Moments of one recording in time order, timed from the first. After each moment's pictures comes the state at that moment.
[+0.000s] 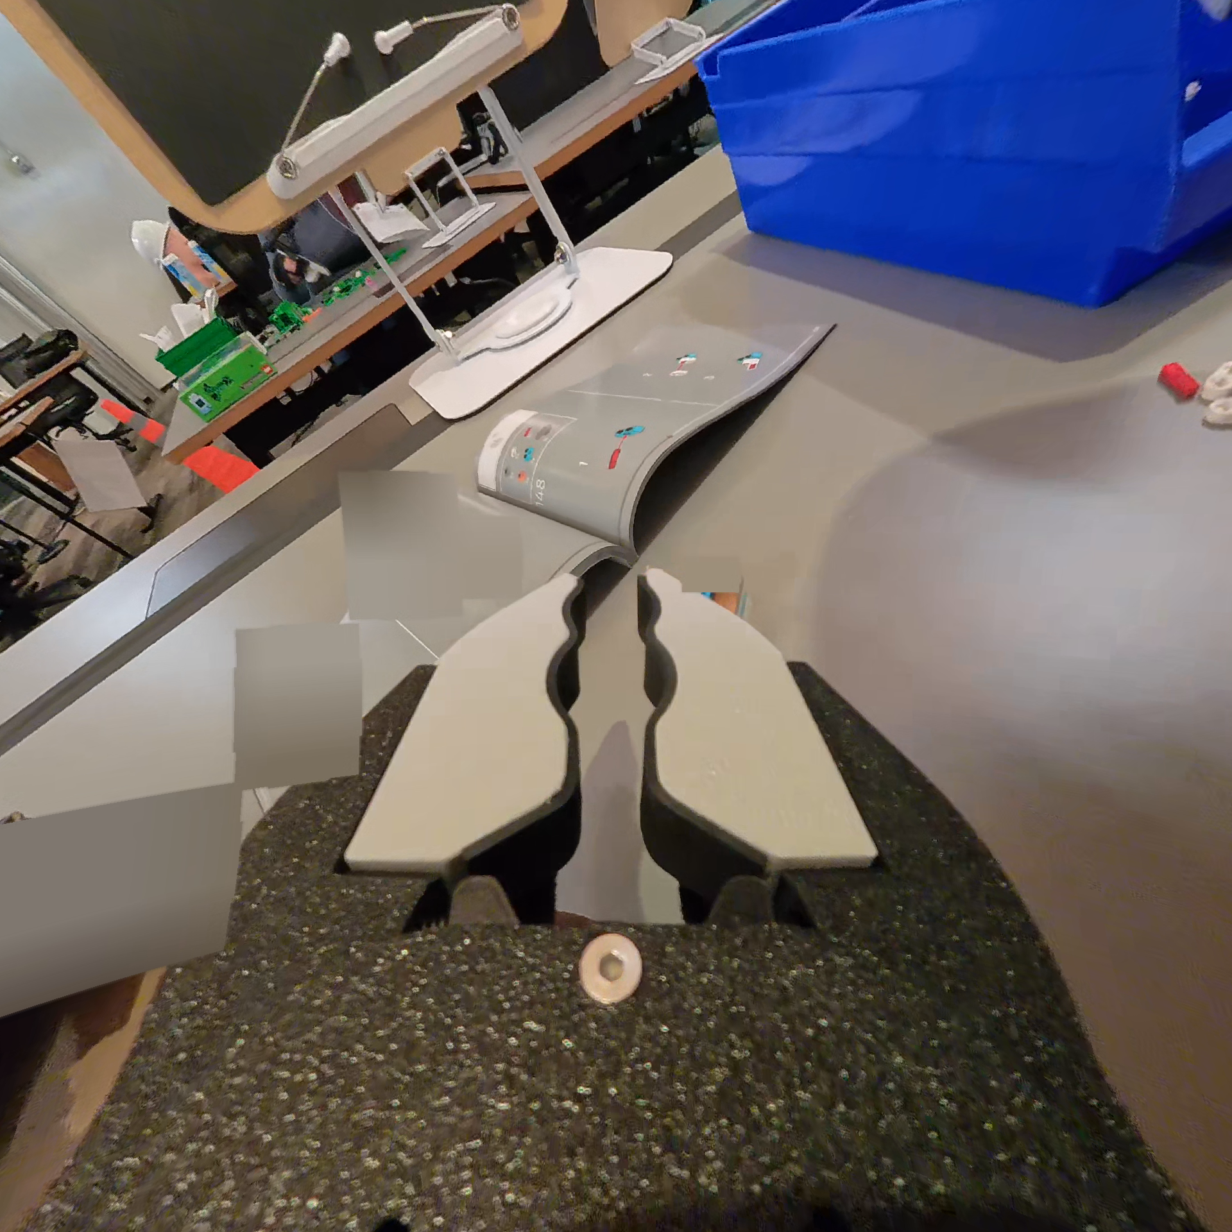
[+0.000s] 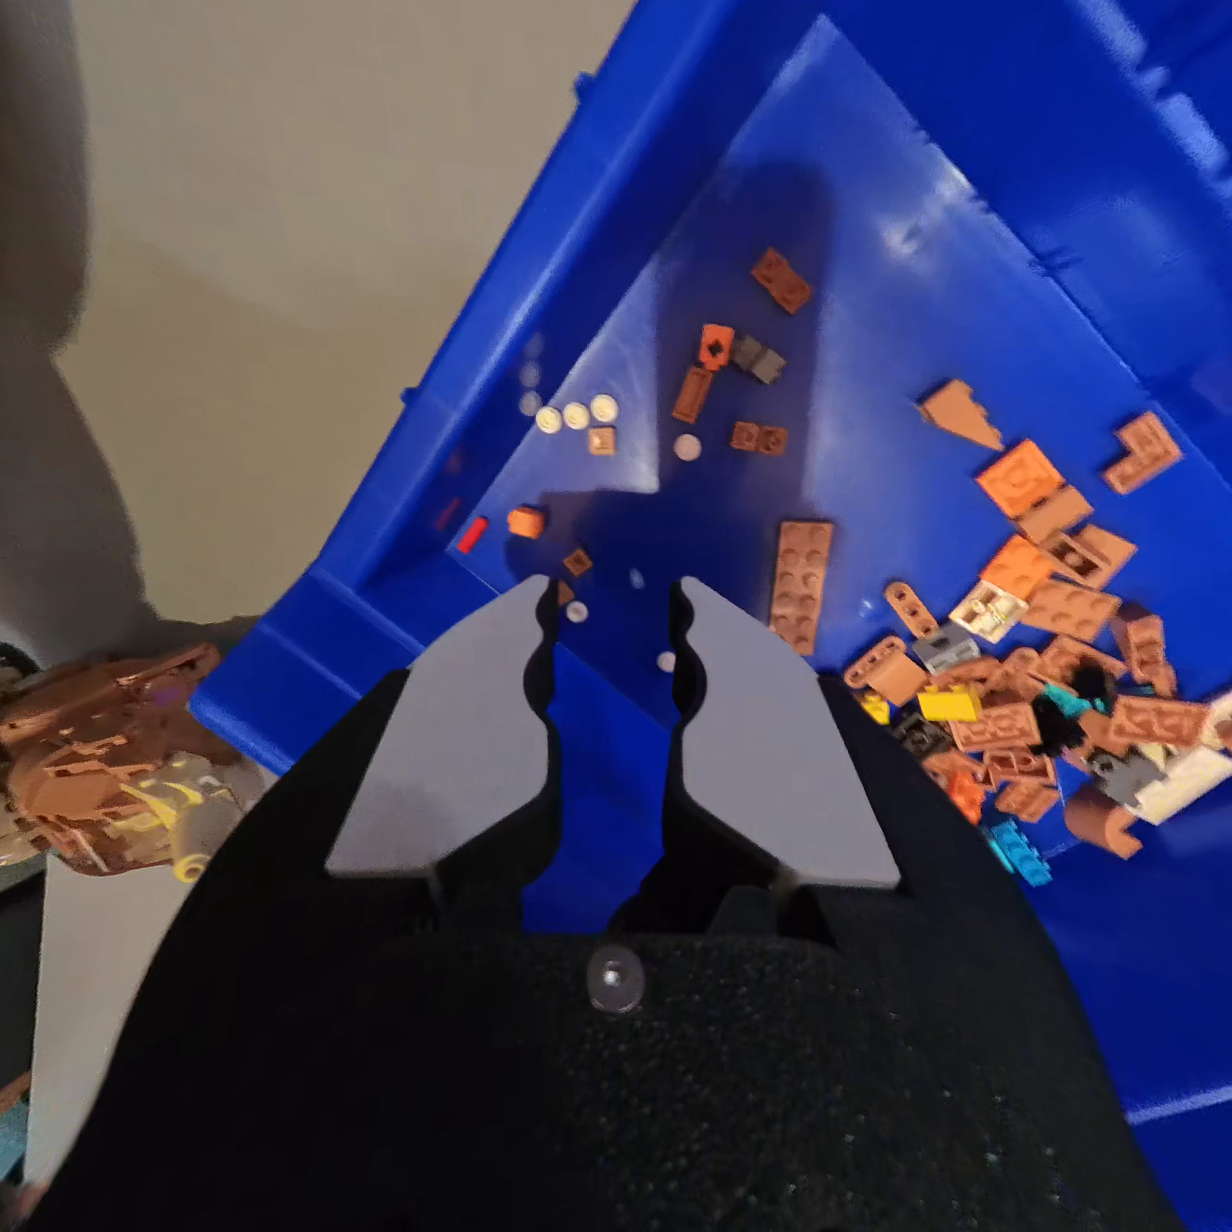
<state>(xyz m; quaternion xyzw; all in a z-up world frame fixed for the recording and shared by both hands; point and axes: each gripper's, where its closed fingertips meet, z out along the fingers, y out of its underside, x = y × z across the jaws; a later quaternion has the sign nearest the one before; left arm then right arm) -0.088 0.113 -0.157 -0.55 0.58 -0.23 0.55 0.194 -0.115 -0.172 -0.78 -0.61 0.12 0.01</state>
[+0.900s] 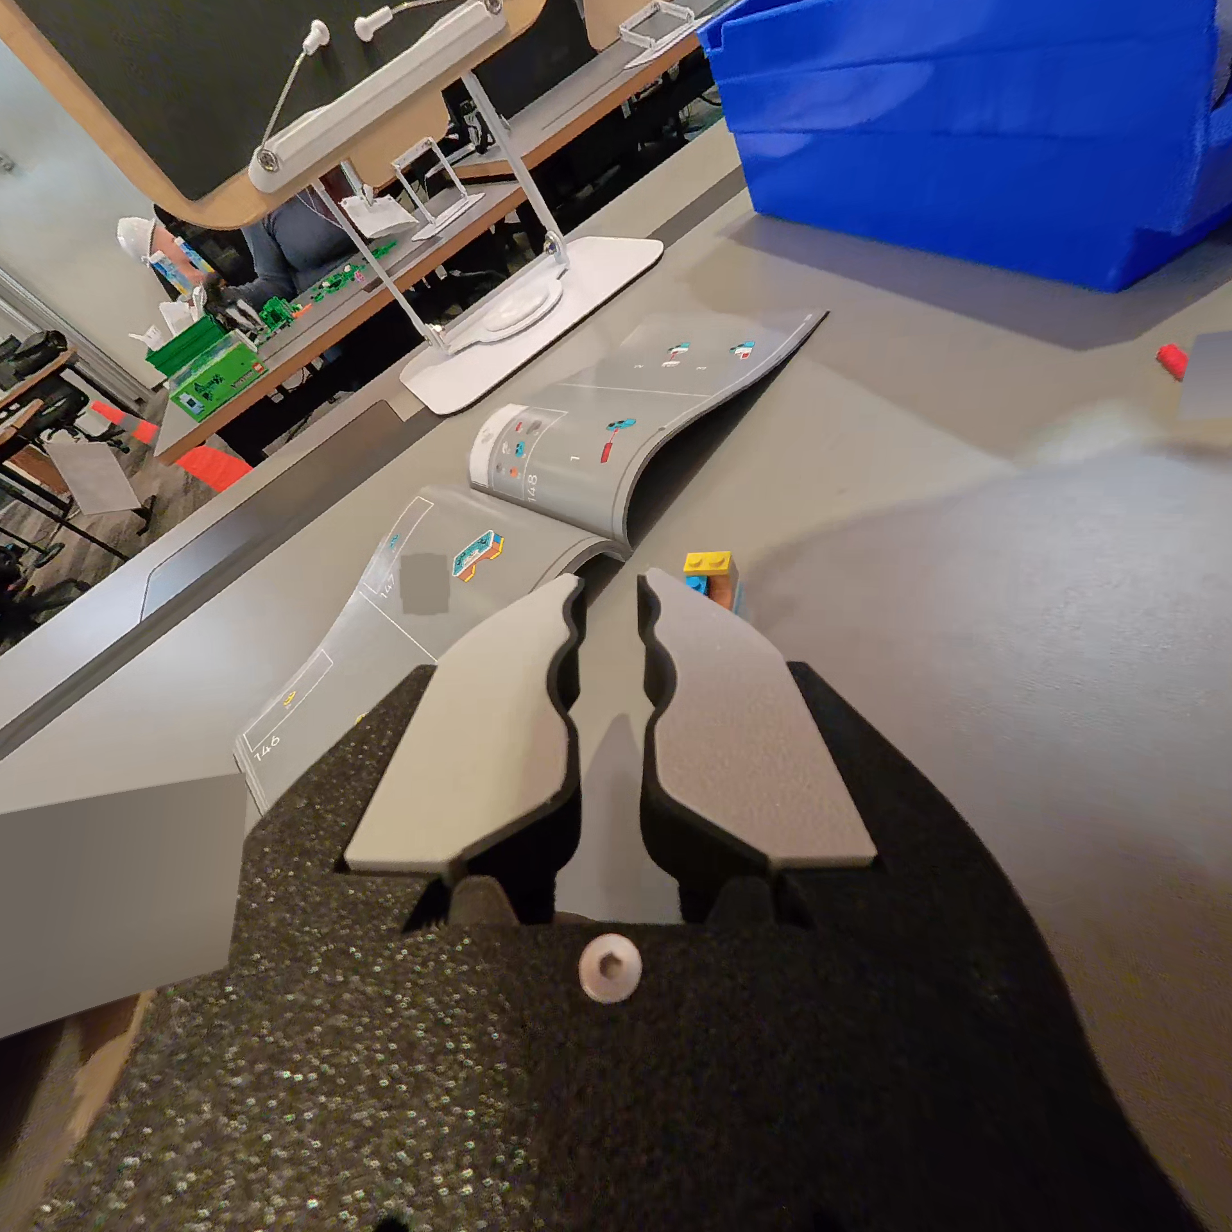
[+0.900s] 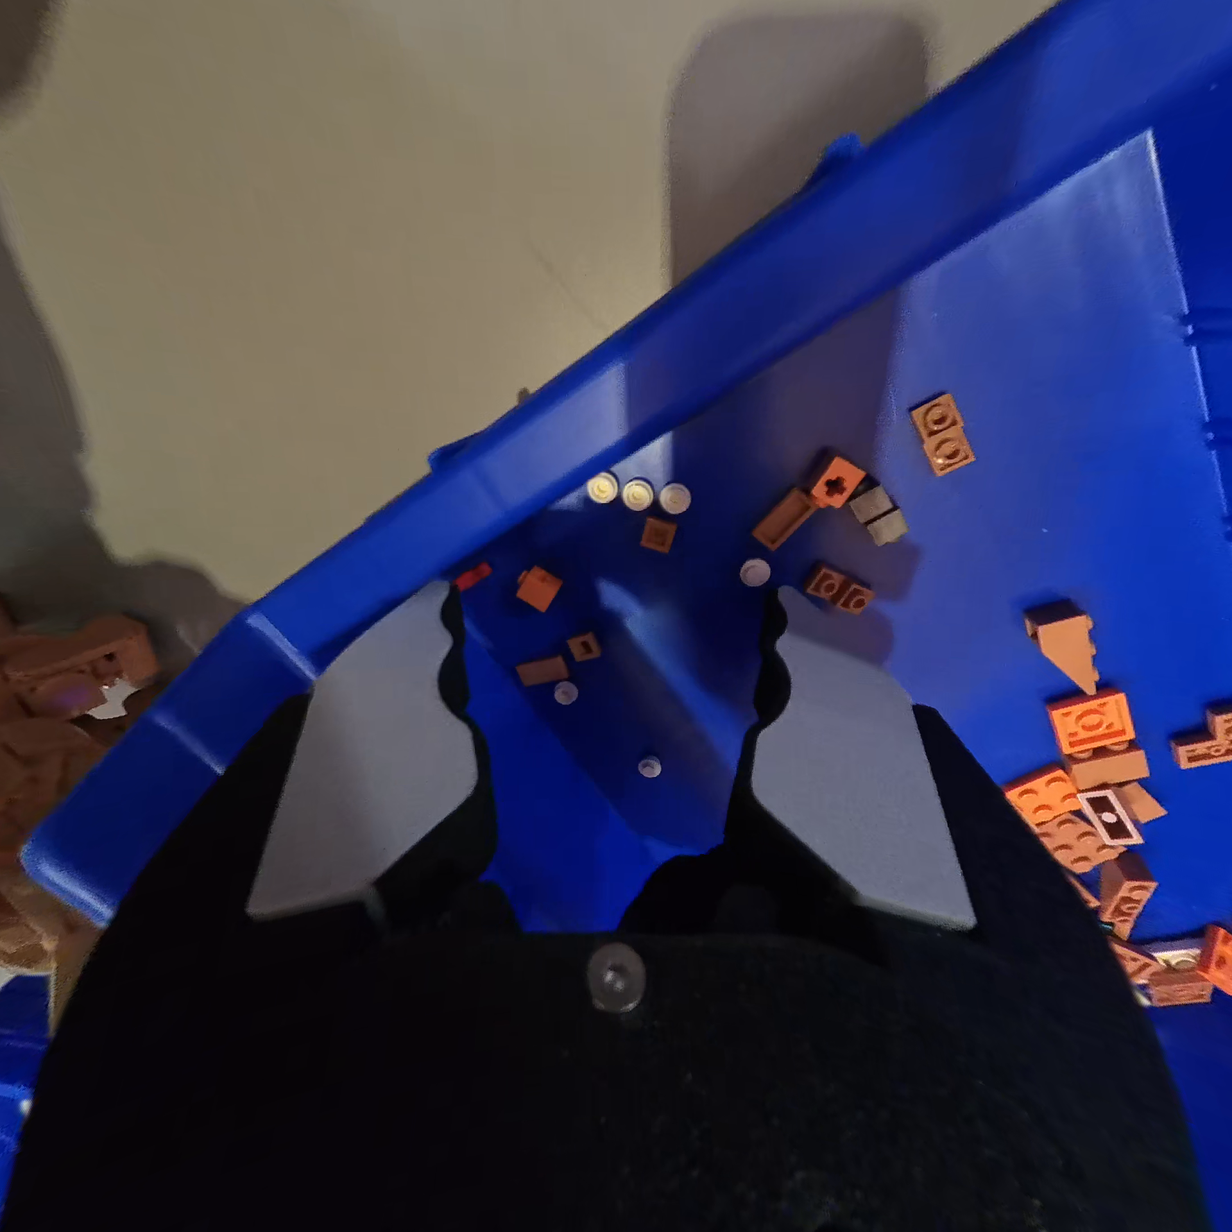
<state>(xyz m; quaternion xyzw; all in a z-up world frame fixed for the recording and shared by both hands) -0.088 0.112 -0.159 -0.55 0.59 -0.23 0.54 0.167 -0.136 -0.211 -0.69 -0.72 0.09 -0.03</state>
